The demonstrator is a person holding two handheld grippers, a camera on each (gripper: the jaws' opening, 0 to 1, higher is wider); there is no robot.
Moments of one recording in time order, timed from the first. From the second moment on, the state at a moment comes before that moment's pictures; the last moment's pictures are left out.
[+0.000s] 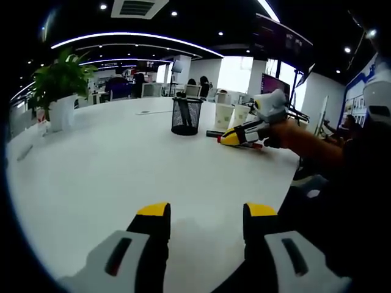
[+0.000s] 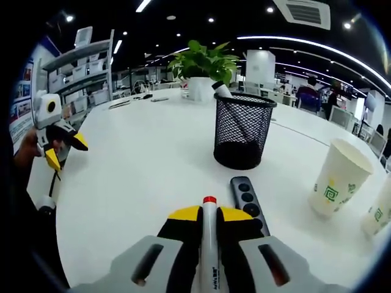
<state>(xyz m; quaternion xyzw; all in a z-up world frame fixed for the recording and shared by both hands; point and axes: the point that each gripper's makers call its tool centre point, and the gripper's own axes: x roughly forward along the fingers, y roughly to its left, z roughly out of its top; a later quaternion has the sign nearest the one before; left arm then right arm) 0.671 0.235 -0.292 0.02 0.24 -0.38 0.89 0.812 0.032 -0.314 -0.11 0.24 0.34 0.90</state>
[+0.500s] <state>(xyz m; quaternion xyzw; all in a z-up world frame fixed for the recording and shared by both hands) 0.669 0.234 -0.289 0.02 0.24 -0.38 0.89 0.803 0.034 -0.300 -0.11 0.23 0.34 0.90</state>
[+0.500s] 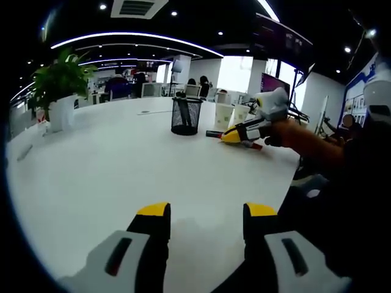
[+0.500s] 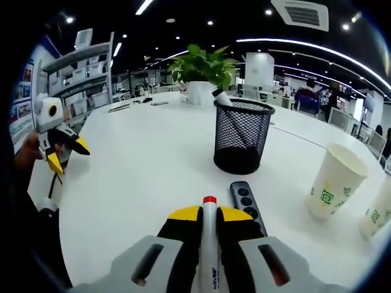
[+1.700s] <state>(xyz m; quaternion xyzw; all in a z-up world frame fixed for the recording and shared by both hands) 0.670 0.234 -0.288 0.02 0.24 -0.38 0.89 0.792 0.049 -0.249 -0.10 0.17 0.36 0.91</state>
